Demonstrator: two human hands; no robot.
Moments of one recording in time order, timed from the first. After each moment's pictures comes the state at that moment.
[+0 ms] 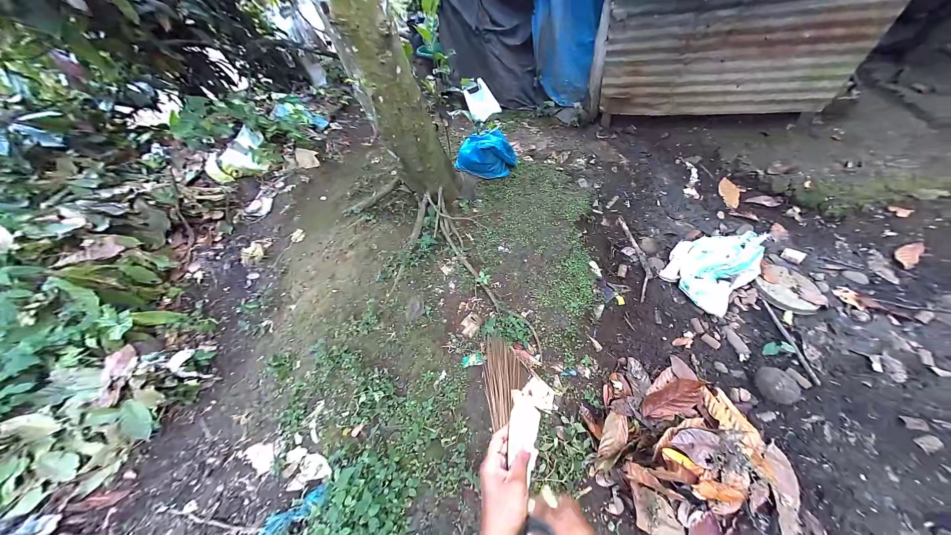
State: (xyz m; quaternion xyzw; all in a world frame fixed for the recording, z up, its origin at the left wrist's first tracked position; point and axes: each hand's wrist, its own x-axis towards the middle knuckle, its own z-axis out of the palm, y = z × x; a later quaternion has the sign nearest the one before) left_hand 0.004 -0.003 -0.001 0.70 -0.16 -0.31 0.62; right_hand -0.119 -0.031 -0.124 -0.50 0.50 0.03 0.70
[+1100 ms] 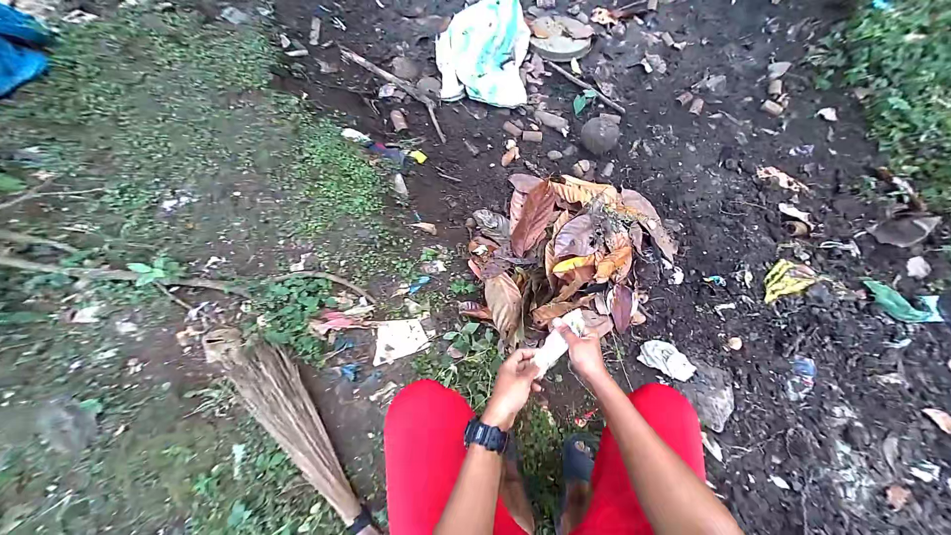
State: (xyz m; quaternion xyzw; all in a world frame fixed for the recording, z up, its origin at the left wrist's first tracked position) left_hand -0.142 -0.087 -0.479 0.59 -0.34 -0.71 0.20; right_hand -0.295 -0.096 -0.503 -0.22 0.66 -0.49 0.52
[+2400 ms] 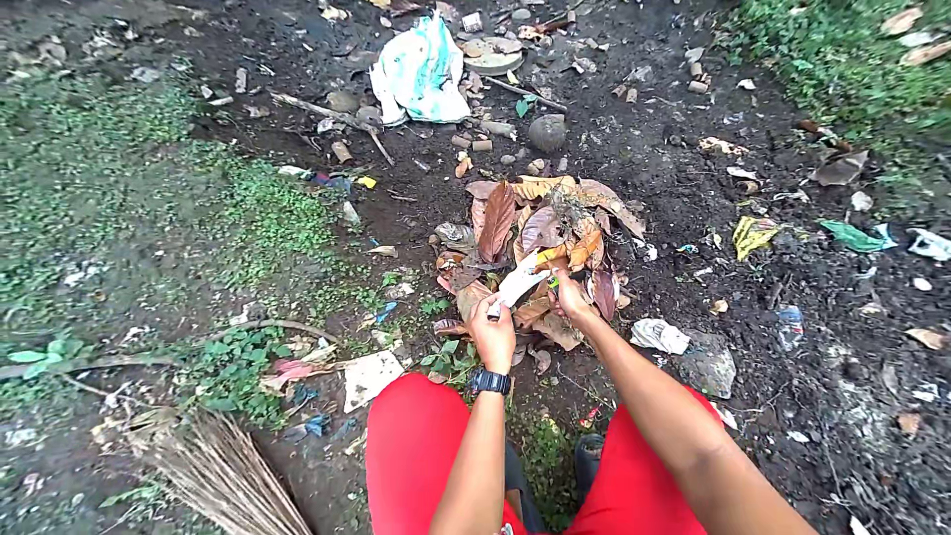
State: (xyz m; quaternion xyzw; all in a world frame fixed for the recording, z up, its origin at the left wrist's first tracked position) left_hand -0.183 -0.142 -0.552 0.62 -0.57 -0.37 0.39; right_hand -0.344 -0.146 -0.556 -0.13 0.70 -0.39 0.58
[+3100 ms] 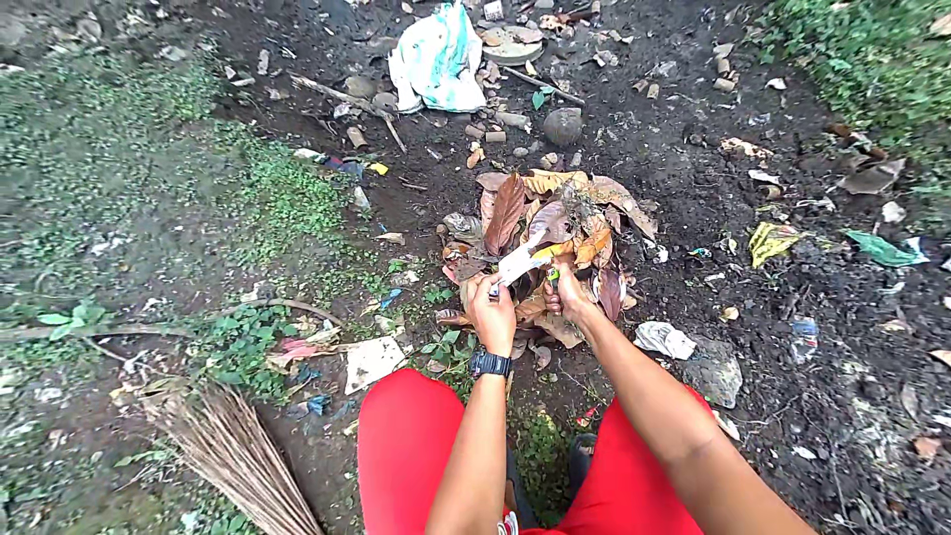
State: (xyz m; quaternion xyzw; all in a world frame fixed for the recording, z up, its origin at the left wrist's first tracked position) left_hand -0.196 -0.154 -0.546 0.62 -0.60 -0.29 0.43; right_hand -0.347 -0.156 -0.568 -0.05 0.61 -0.41 0.68
